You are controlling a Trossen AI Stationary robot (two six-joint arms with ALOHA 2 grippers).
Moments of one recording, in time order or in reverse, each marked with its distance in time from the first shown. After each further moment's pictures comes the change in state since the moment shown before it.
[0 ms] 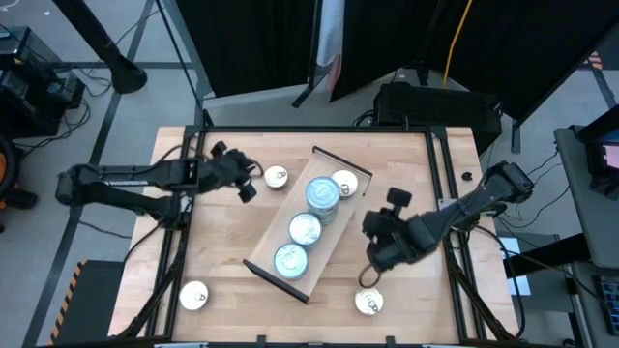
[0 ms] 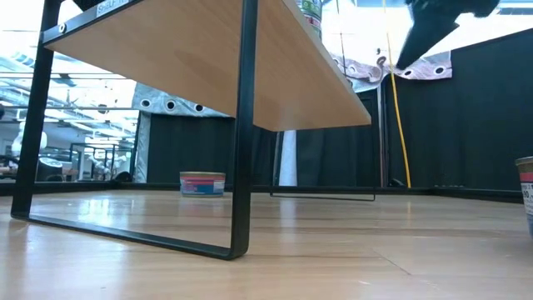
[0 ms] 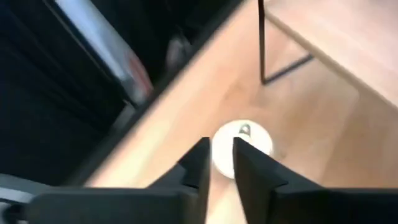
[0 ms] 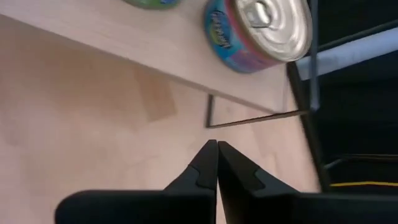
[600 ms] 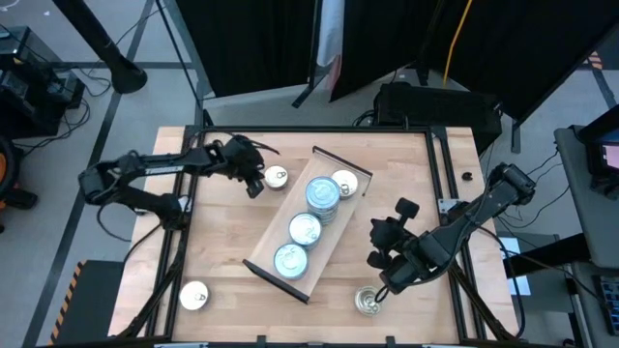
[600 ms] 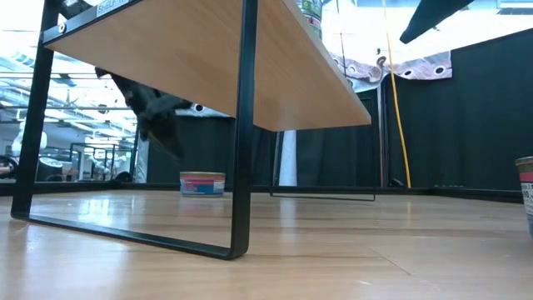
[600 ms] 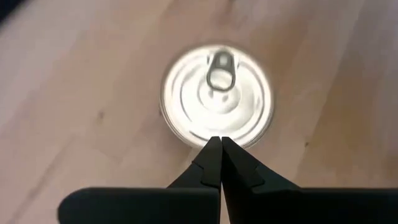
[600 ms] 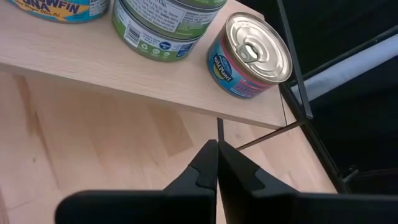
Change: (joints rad) left arm 0.476 0.281 -0.158 0.259 0.730 0.154; right arm 0.172 0.000 0.000 0.006 0.165 0.274
